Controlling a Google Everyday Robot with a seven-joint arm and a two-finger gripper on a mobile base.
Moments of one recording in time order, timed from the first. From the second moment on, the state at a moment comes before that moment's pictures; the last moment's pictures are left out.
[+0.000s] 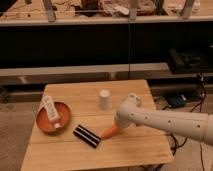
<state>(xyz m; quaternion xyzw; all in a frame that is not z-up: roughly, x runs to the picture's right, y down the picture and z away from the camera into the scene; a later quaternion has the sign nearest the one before) 0.085 0.208 0.833 -0.22 -0.13 -0.31 0.91</state>
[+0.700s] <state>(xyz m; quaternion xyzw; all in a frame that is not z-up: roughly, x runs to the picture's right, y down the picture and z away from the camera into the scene) 0.094 0.227 0.817 -0.19 -0.14 -0.33 0.91</state>
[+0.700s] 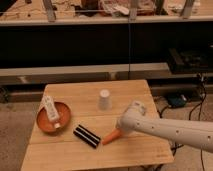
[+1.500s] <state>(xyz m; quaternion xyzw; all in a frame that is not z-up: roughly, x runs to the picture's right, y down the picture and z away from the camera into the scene) 0.101 0.250 0.800 -0.19 -0.13 -0.36 0.90</state>
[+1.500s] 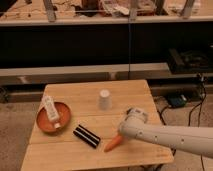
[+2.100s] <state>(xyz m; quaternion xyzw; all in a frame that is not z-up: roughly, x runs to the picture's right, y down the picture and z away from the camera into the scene) 0.120 0.257 0.803 -0.22 -0.17 -0.39 0.88</state>
